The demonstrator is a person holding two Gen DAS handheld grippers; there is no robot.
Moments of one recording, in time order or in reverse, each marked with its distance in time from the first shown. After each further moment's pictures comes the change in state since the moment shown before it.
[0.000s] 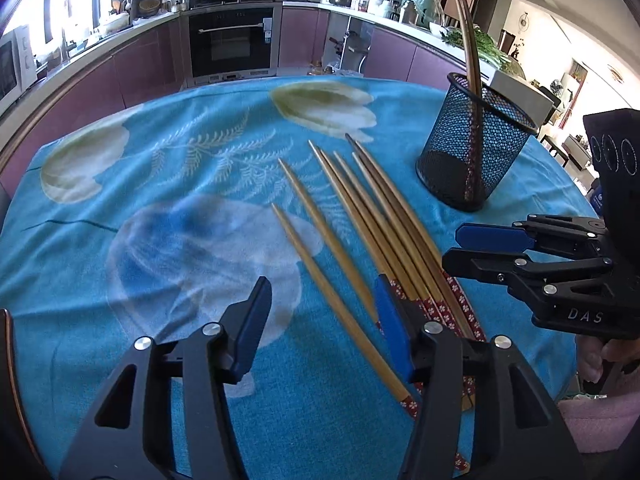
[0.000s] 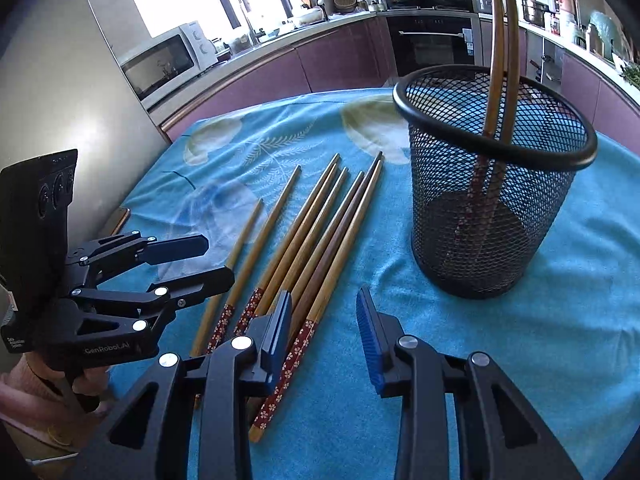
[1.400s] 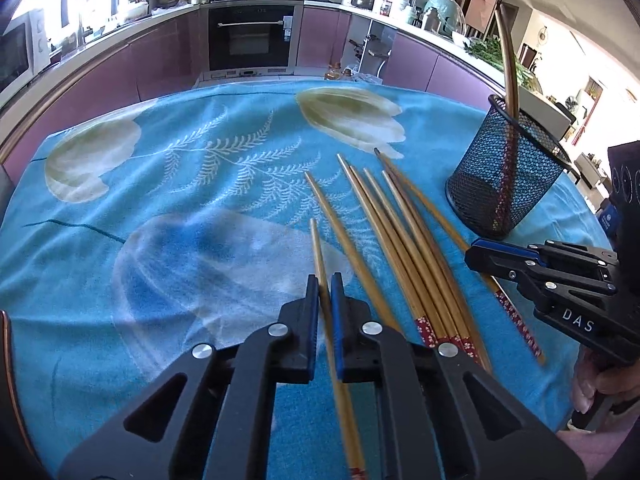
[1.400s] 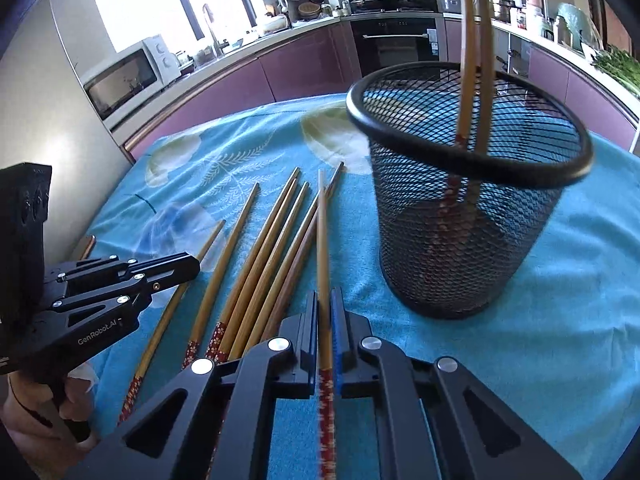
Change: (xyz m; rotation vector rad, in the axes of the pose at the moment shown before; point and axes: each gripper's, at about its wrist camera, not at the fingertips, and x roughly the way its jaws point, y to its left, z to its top) left arm 0.018 0.015 0.016 -0.072 -0.018 0.028; right arm 0.004 -0.011 0.008 0.080 -0.057 -0.084
